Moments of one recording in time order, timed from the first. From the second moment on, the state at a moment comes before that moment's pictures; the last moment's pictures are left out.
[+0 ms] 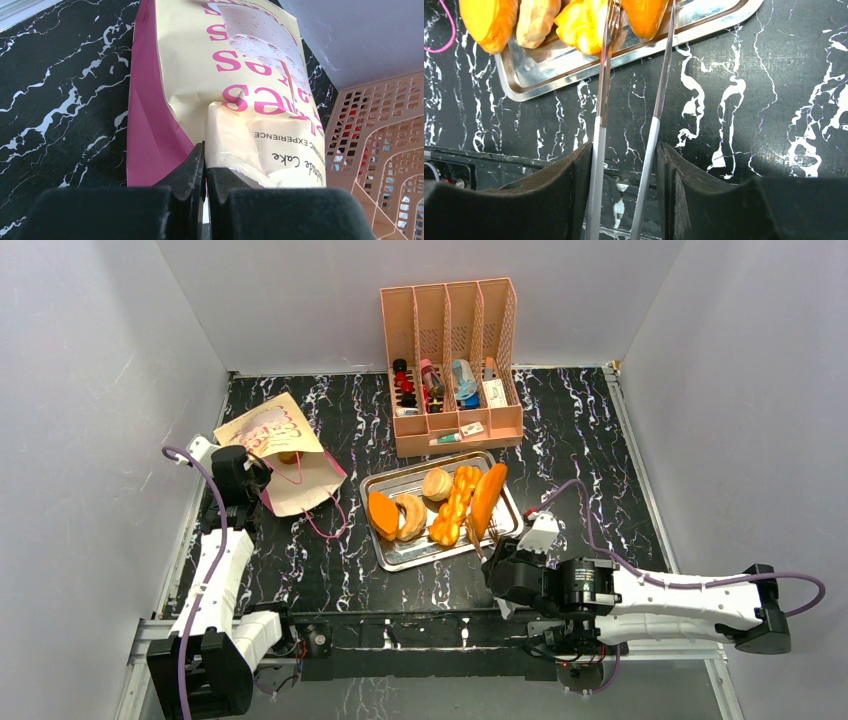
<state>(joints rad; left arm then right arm) 0.10 0.97 0.68 -0.21 -0.29 -0.73 1.39 0.75 0.62 -0.89 0.71 1.32</state>
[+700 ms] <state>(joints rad) 0.10 0.98 0.68 -0.21 -0.29 -0.73 1.61 0.97 0.94 -1.07 0.88 1.44</state>
